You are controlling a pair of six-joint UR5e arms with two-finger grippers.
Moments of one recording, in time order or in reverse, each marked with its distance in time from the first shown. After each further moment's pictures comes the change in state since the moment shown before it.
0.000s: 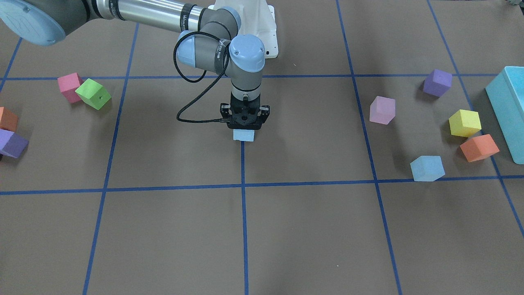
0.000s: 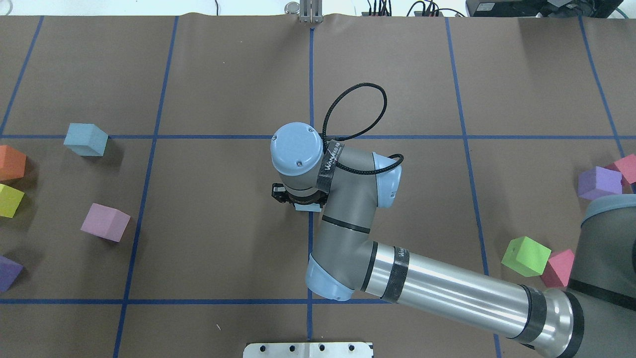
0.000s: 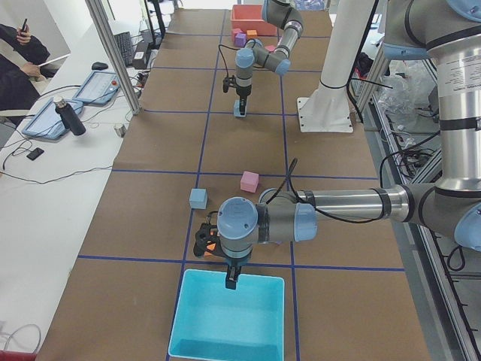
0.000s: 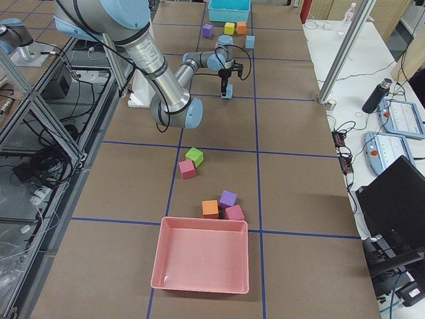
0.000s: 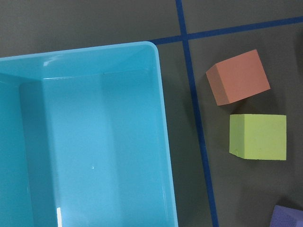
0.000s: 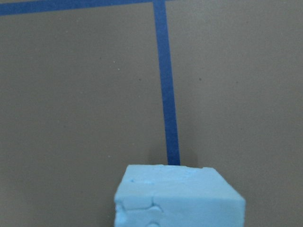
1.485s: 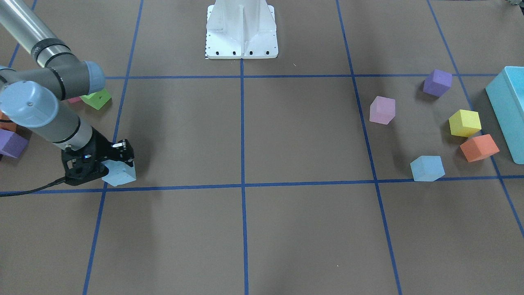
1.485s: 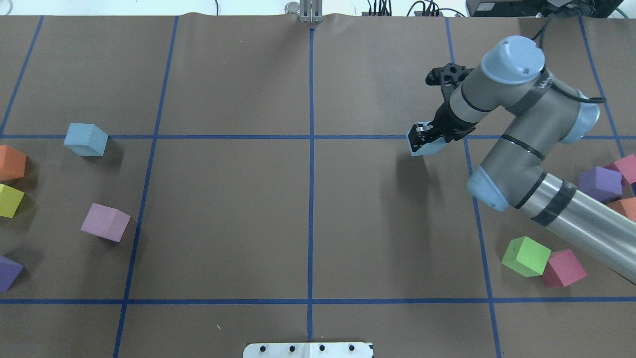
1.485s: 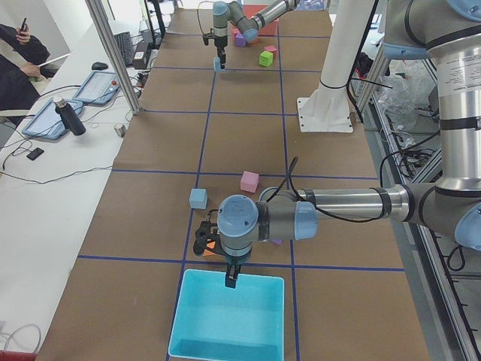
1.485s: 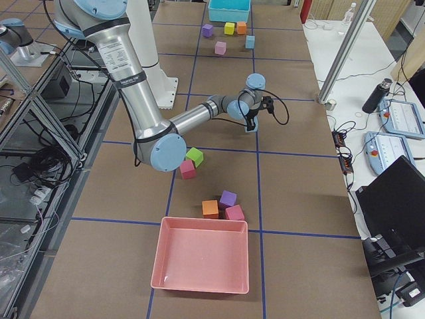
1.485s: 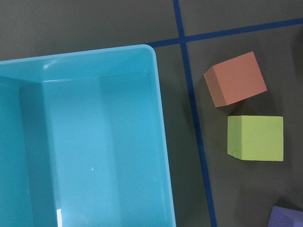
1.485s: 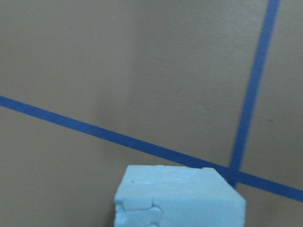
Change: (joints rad) left arm 0.000 0.001 -0.008 0.001 0.000 -0.002; right arm 0.343 -0.368 0.133 0.296 0.314 -0.400
